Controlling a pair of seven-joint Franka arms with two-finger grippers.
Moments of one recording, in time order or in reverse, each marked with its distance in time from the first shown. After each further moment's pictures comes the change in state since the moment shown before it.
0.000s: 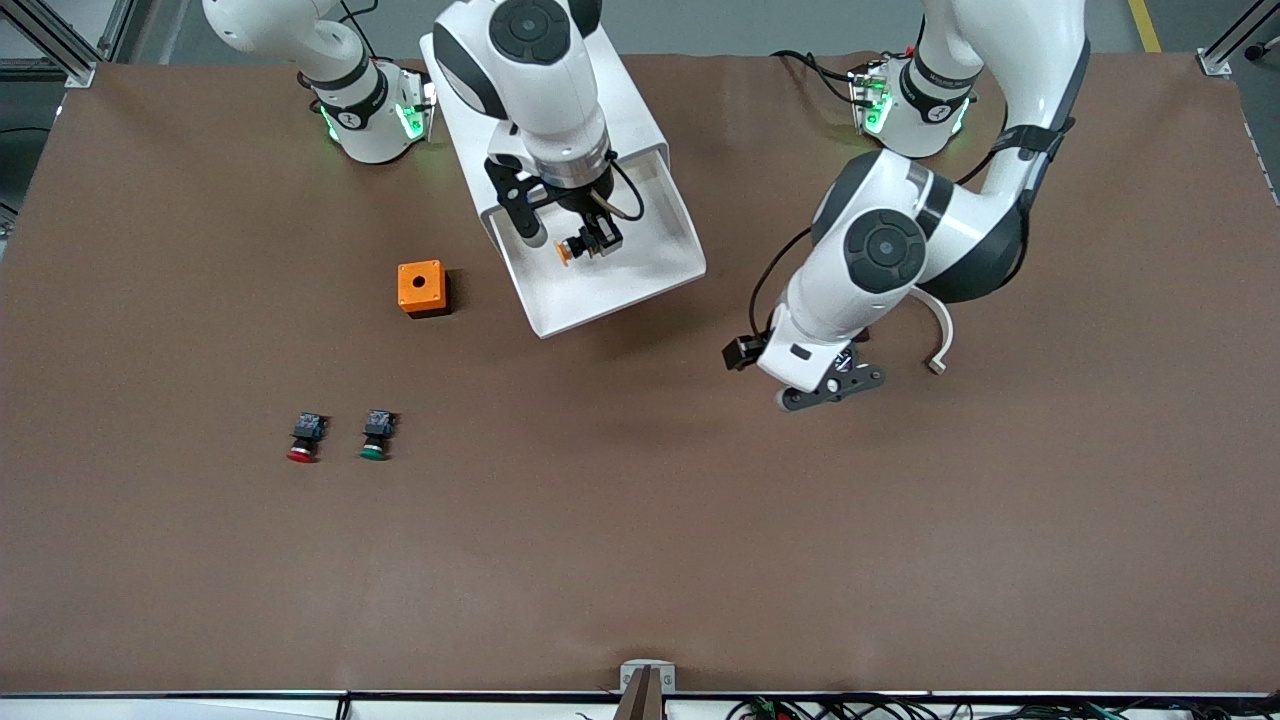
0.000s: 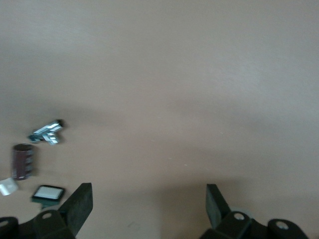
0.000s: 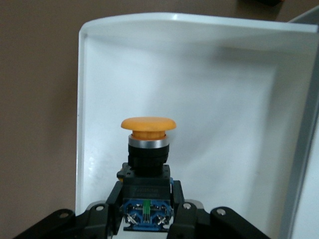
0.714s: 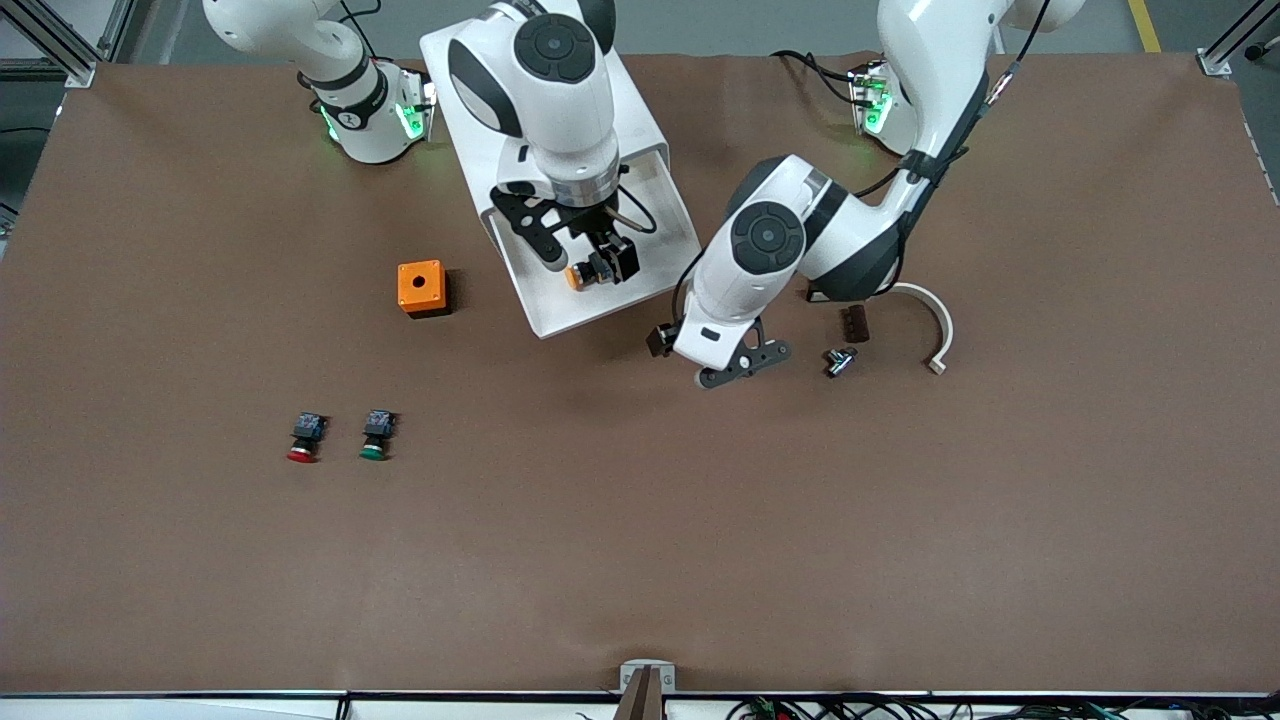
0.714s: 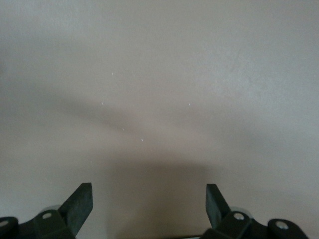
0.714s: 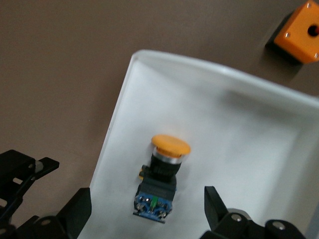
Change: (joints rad) left arm -0.119 0.085 -0.030 -0.005 -0.007 0.119 -0.270; right arm -0.024 0.029 -0.027 0.091 -0.068 -0.104 -0.336
